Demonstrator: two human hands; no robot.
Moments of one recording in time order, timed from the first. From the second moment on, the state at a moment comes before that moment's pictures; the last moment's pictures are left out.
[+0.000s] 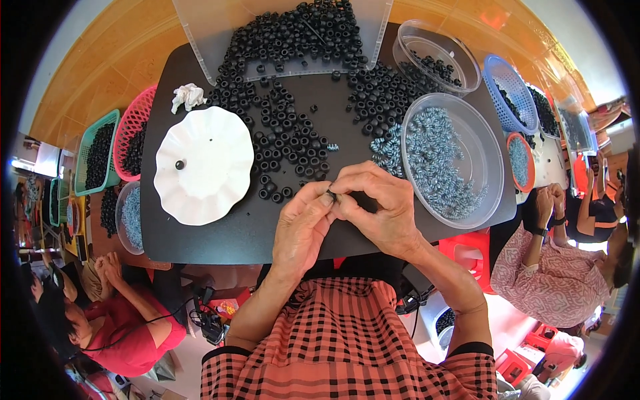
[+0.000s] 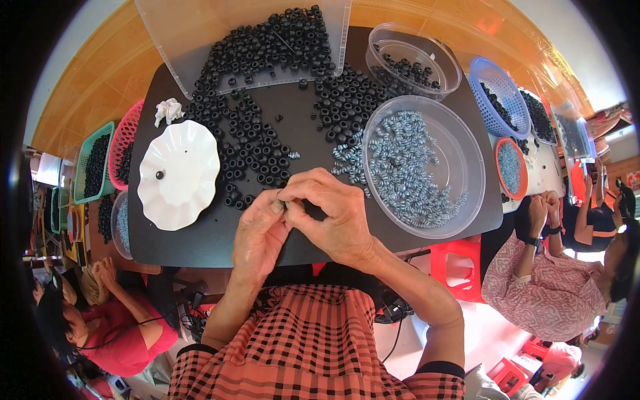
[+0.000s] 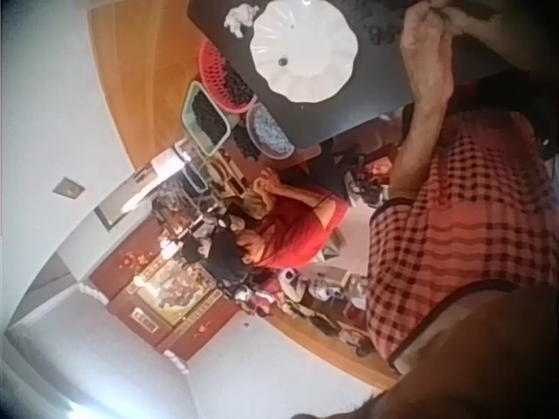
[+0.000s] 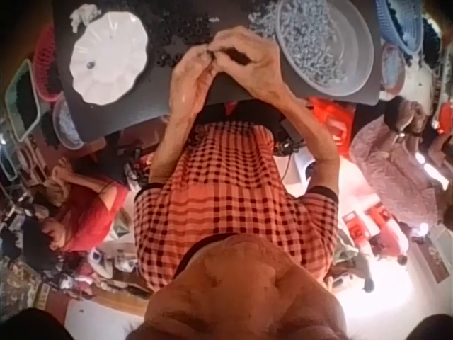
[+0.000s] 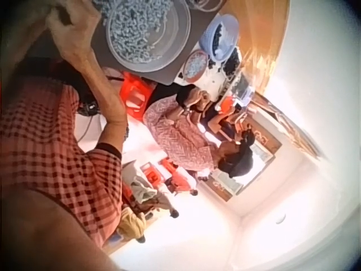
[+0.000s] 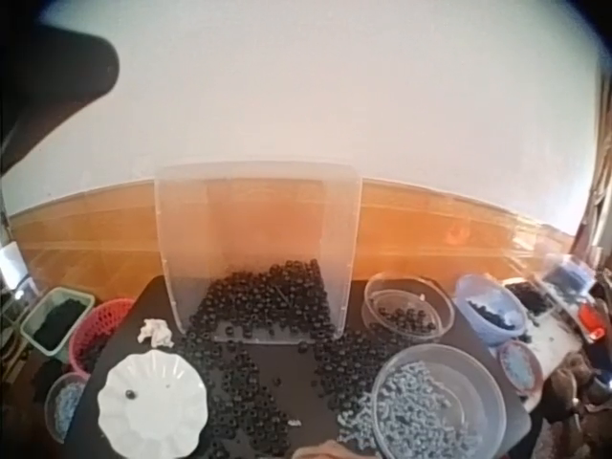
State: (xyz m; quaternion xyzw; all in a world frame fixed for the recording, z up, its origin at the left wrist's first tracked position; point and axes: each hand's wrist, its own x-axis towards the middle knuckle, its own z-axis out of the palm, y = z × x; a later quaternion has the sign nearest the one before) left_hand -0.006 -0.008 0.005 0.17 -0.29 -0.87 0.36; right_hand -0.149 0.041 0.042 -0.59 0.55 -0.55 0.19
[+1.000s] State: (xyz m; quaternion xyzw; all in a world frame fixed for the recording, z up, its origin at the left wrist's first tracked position) left_hand -0.009 -0.004 0.009 0.22 -0.29 -0.86 0.36; right_hand -0.148 0.044 0.035 -0.57 0.55 -0.57 0.21
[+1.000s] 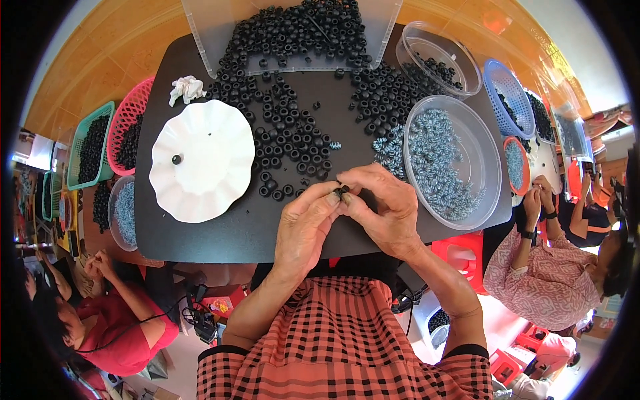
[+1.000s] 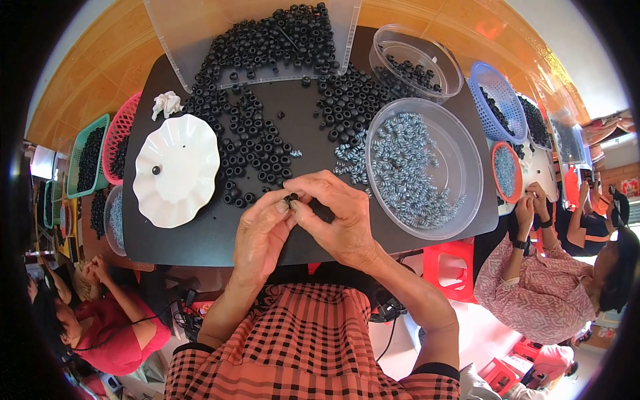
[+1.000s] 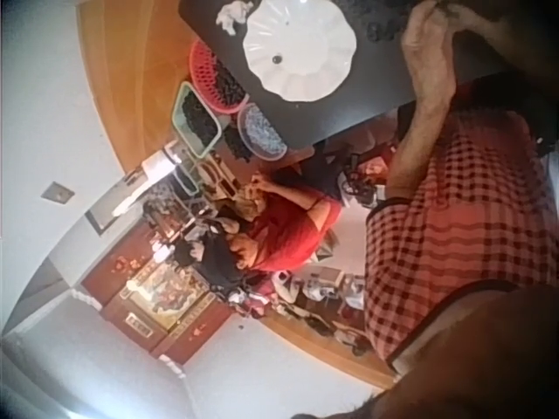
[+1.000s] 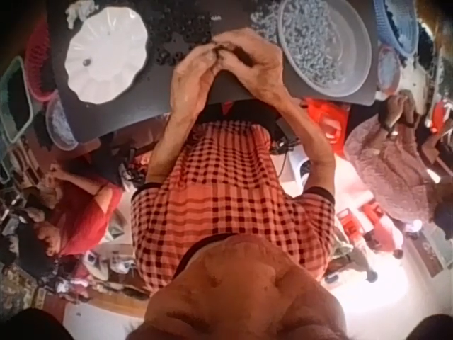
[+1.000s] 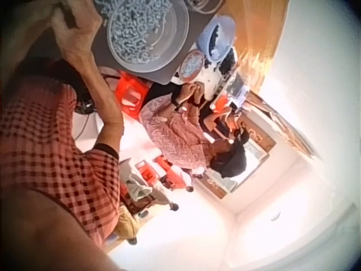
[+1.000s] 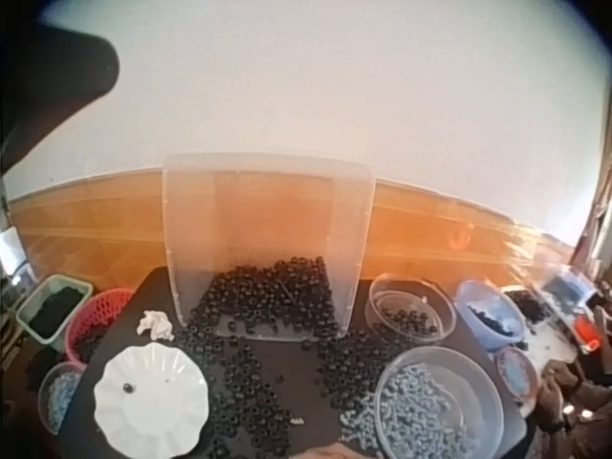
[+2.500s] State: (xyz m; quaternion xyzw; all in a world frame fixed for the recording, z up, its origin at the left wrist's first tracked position) left_hand -0.011 -0.005 0.019 0.23 -0.22 -0.88 0.34; right_hand -0.136 0.038 0.025 -0.63 0.56 -0.55 0.03
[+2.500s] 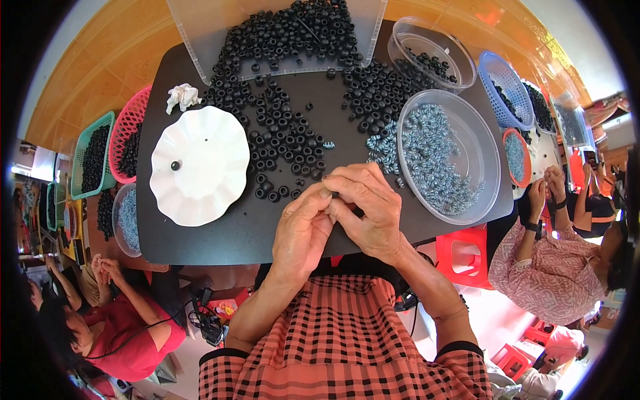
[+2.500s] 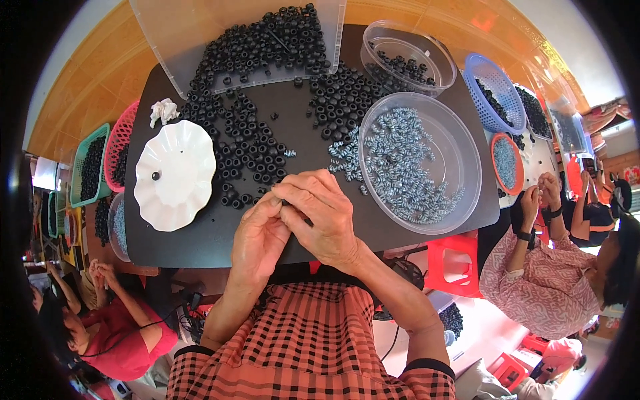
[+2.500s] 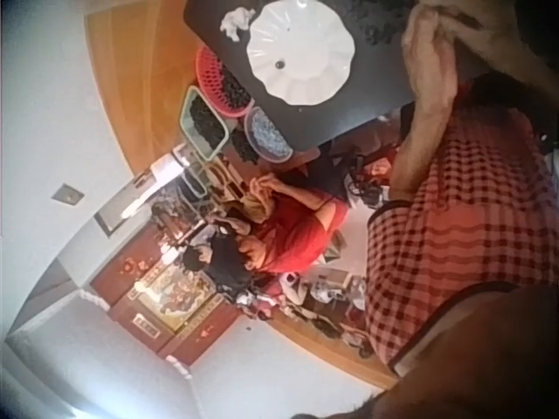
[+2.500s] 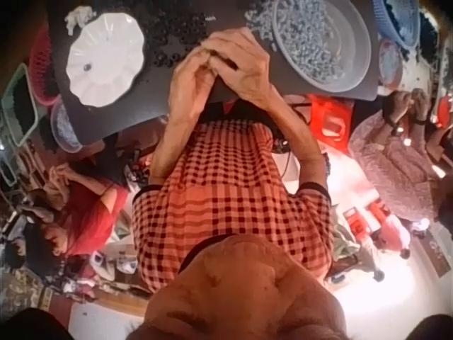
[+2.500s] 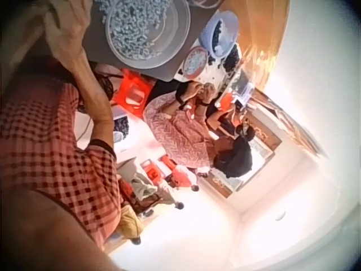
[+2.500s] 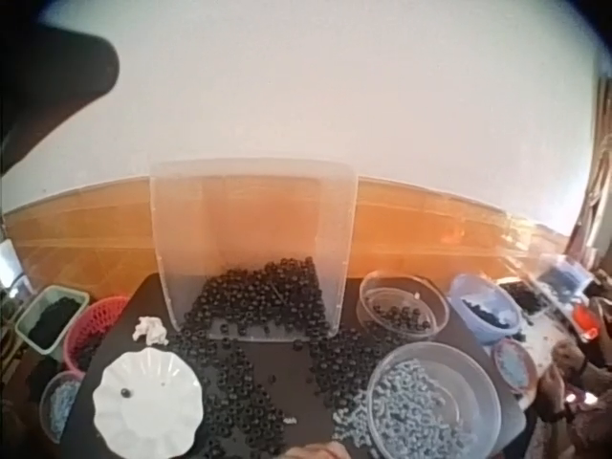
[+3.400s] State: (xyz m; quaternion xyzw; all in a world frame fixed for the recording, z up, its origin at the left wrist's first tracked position) left_hand -0.015 -0.007 0.014 0.23 -0.24 -0.87 0.36; right_hand -0.137 0.036 0.019 -0.64 0.59 -0.49 -0.03
